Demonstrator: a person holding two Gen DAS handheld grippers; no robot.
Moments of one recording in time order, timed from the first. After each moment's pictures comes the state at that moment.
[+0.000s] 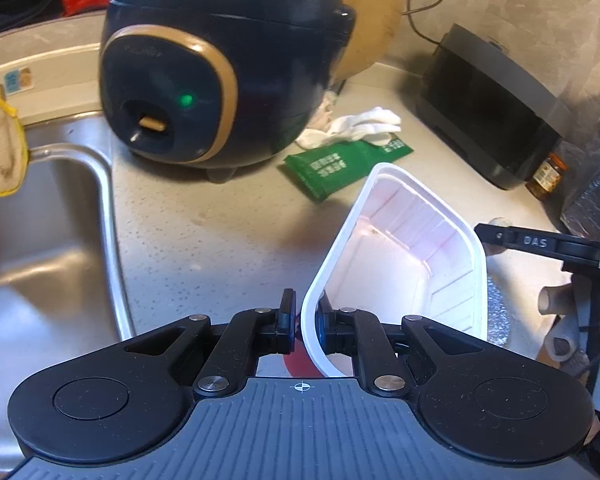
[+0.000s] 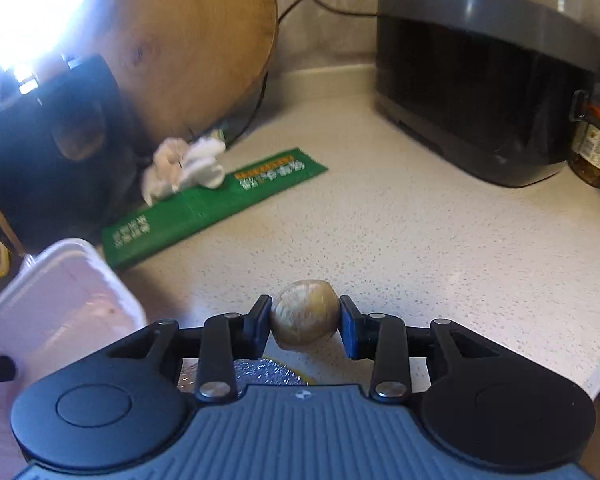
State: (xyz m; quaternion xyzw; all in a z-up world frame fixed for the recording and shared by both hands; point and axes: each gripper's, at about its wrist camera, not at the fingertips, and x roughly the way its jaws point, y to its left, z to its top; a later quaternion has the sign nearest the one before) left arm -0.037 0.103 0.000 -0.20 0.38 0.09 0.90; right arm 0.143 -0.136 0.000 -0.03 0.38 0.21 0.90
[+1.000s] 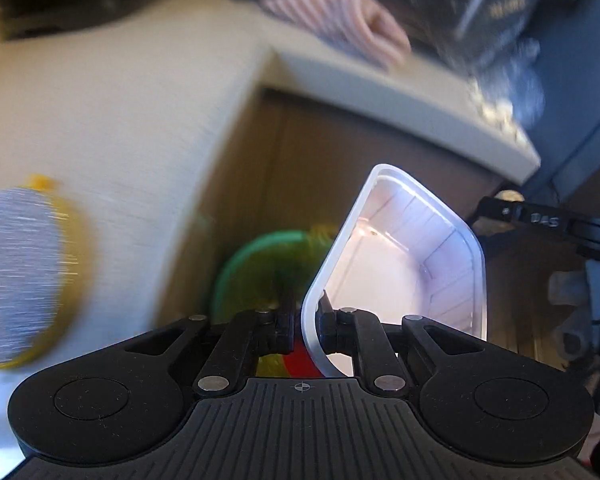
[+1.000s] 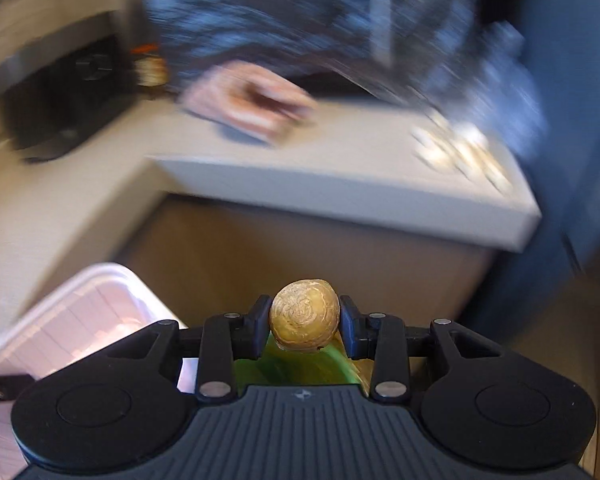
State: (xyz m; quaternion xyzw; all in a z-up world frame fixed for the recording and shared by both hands) left arm 0.040 -0.184 -0.057 0.05 0.50 -0.31 0.81; right arm -0.066 -0.415 -0.041 0.16 0.40 -0.25 0.87
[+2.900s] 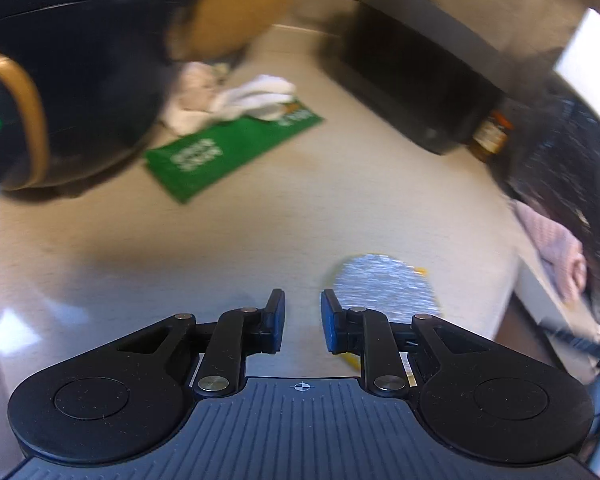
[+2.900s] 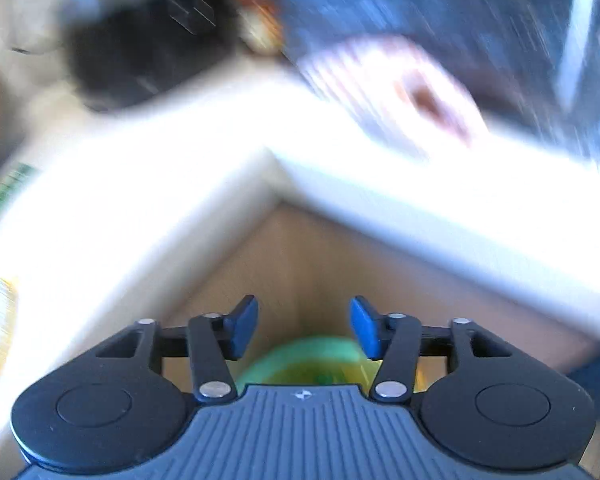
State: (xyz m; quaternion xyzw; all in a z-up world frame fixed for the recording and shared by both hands) left arm 0.033 0.051 -0.004 -0.19 0.40 0.01 0.90; right arm 0.072 -0.317 -0.012 0.05 0.38 -0.06 0.92
